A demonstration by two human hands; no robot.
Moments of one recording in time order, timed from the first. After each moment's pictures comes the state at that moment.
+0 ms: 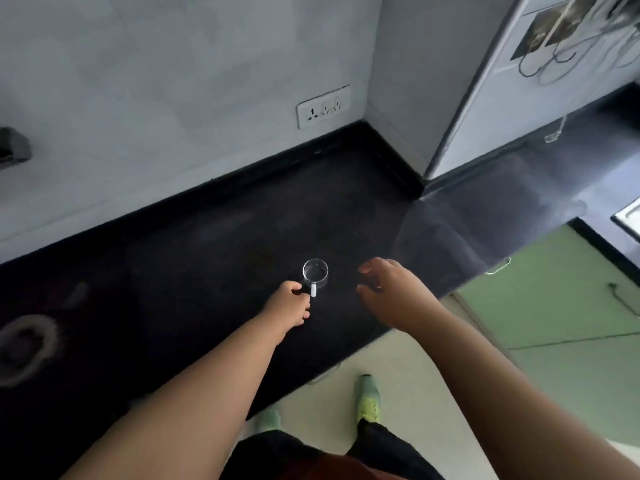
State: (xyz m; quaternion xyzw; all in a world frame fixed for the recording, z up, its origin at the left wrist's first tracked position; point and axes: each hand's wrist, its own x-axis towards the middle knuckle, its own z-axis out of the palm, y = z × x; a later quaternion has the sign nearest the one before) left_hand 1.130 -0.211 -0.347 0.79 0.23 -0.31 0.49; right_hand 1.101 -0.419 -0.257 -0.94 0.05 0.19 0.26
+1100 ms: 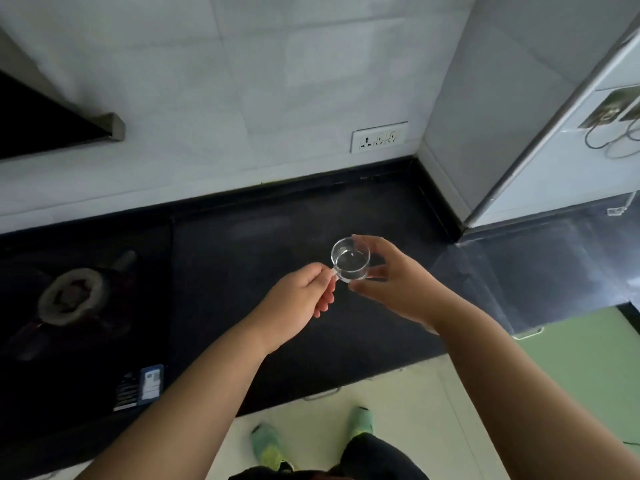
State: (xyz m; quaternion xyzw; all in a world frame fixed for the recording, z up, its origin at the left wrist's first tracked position) left_hand 1.106 -0.212 -0.208 0.82 0.06 -0.18 0.54; right_hand 1.155 -0.414 -0.192 -0.85 -0.10 0.23 0.45
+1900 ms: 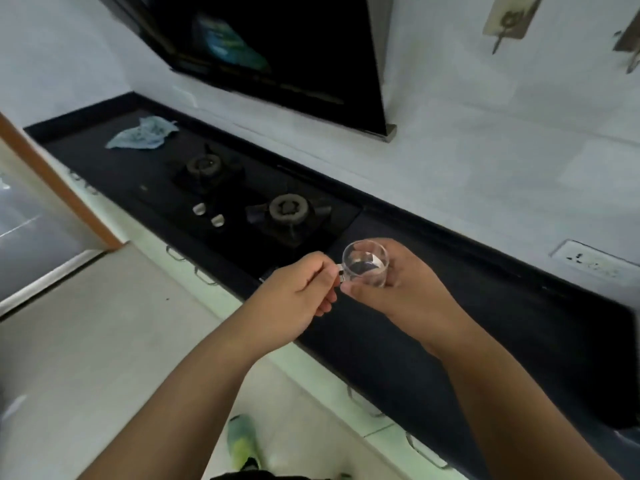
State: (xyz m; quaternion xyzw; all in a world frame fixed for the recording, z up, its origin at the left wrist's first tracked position) left_hand 0.908 -0.204 -0.102 0.79 0.33 0.14 0.49; right_hand 1.079 -0.309 -0.104 -0.69 -0.44 0.33 0.47
